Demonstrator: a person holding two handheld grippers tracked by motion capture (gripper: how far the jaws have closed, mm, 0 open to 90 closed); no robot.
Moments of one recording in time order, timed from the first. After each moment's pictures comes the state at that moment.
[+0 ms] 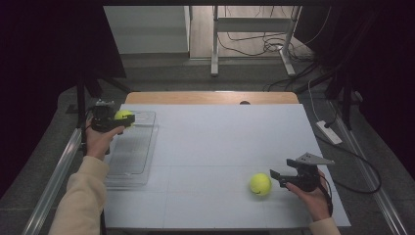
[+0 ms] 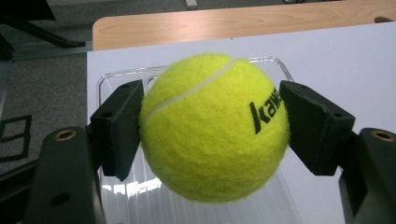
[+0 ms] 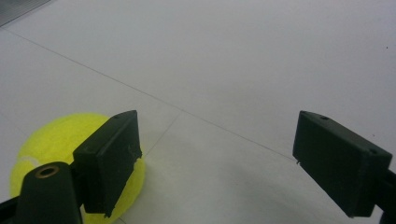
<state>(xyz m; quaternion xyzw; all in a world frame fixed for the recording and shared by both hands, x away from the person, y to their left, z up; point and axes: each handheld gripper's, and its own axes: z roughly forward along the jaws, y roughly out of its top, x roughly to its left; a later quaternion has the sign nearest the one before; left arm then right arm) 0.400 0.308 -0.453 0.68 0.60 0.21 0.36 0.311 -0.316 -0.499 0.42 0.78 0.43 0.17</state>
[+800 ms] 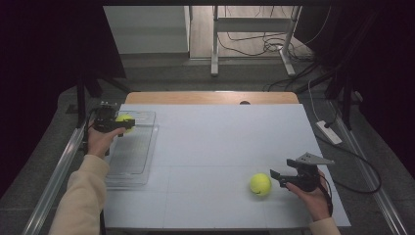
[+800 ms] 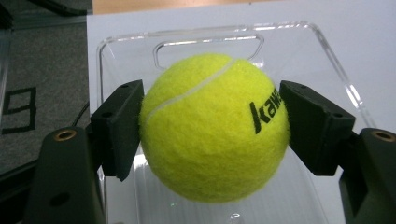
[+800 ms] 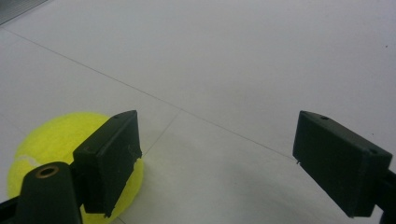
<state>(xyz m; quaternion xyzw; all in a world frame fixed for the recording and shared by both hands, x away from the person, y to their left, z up) 0.413 0.310 -0.469 0.70 0.62 0.18 0.31 0.312 -0.316 -0.499 0.42 0.78 0.43 0.17</state>
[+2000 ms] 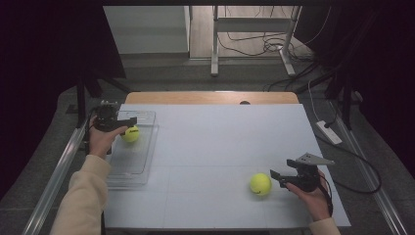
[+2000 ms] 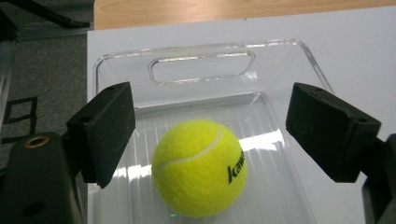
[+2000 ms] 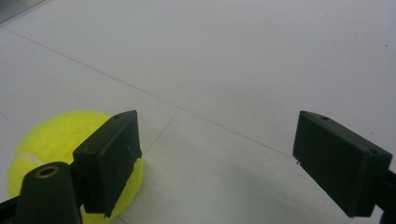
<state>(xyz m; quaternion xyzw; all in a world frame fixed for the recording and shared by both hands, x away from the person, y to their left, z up) 0.410 0.307 -0.462 0.68 0.62 0.20 0.33 0.311 -0.316 -0.500 0.42 0.78 0.43 0.17</state>
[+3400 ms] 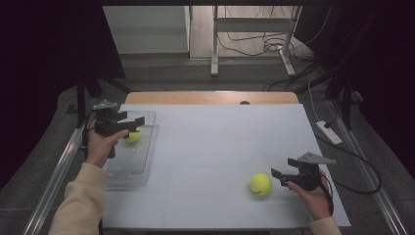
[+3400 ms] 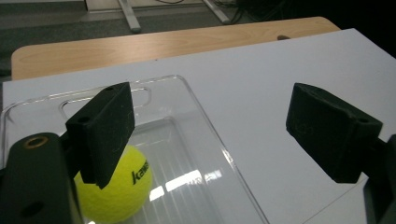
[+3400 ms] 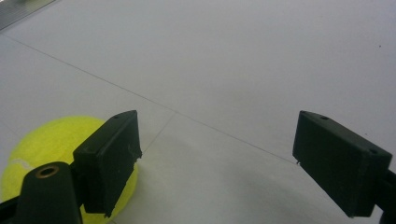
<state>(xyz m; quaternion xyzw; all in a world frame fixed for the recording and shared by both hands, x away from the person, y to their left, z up) 0.372 0.283 -0.429 0.70 0.53 0.17 0.45 0.315 -0.320 -0.499 0.43 0.78 0.43 0.17</state>
